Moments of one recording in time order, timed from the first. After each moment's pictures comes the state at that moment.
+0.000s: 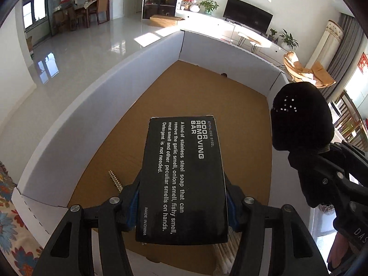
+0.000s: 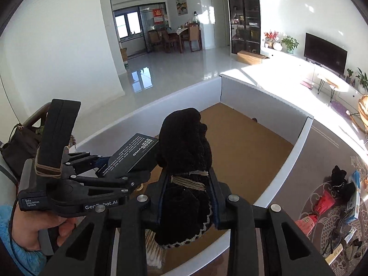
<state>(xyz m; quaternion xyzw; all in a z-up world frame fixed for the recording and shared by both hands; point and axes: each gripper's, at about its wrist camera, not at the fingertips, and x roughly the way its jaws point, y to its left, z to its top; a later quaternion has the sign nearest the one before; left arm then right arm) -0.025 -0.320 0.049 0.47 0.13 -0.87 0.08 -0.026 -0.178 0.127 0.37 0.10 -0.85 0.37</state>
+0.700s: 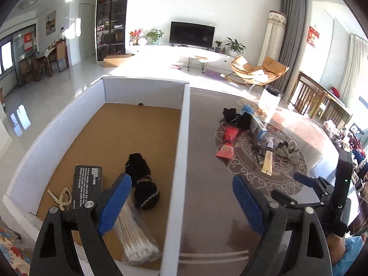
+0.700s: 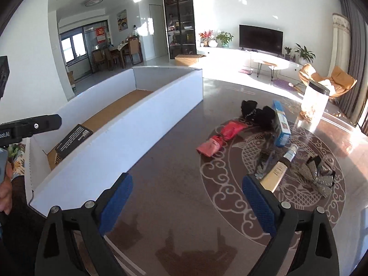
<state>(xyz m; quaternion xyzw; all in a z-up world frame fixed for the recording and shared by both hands) 0.019 -0.144 0.112 0.37 0.03 -0.93 -0.06 0.020 0.051 0.066 0.36 0.03 -0.92 0.17</state>
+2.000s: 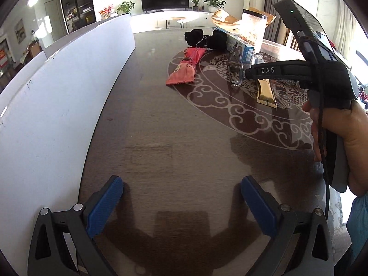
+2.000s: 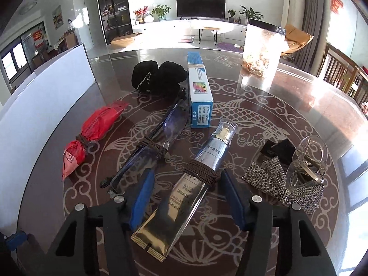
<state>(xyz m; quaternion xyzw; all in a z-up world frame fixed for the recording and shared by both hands) -0.016 -0.041 -0.030 0.46 -0.05 -0.88 -0.07 -0.111 0.129 0.003 0.44 0.00 -0.90 0.01</state>
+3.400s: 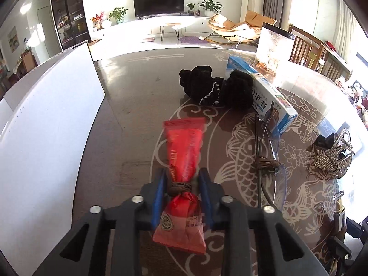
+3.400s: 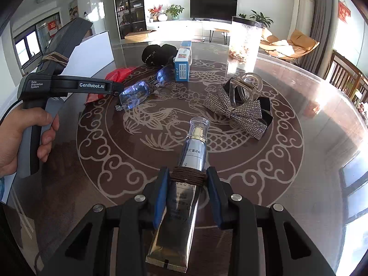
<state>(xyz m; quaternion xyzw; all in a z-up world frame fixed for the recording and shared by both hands) -0.195 0.000 -0.021 0.45 -0.05 -0.89 -0.09 0.003 0.178 0.006 0.43 0.02 -0.90 0.05</state>
